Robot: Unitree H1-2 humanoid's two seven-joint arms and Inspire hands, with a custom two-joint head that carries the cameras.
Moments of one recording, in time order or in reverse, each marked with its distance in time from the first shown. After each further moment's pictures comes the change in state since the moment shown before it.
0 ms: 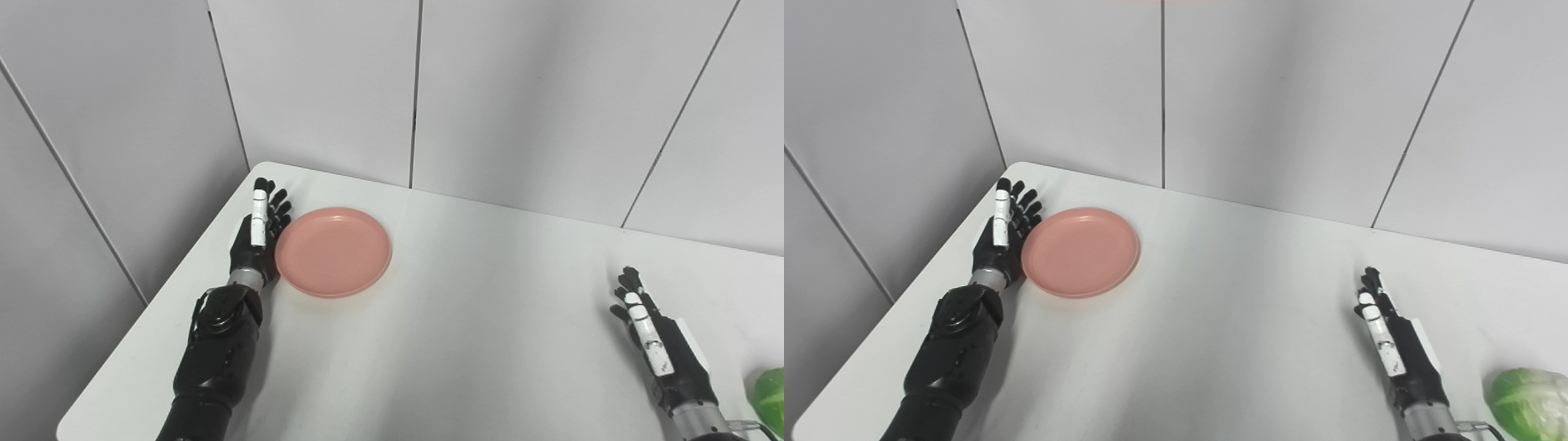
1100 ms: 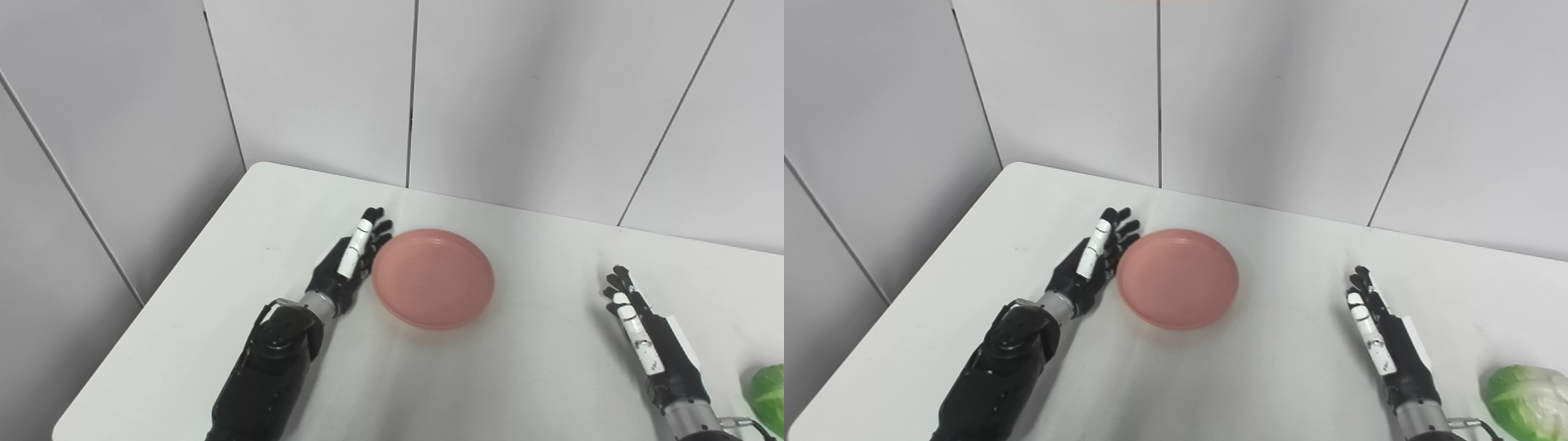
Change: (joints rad) left arm 0.119 -0.090 -0.283 -0.366 0.129 0.233 -0.113; right arm 0.001 0.012 0.015 -0.007 -0.056 -0.001 -0.023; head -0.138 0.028
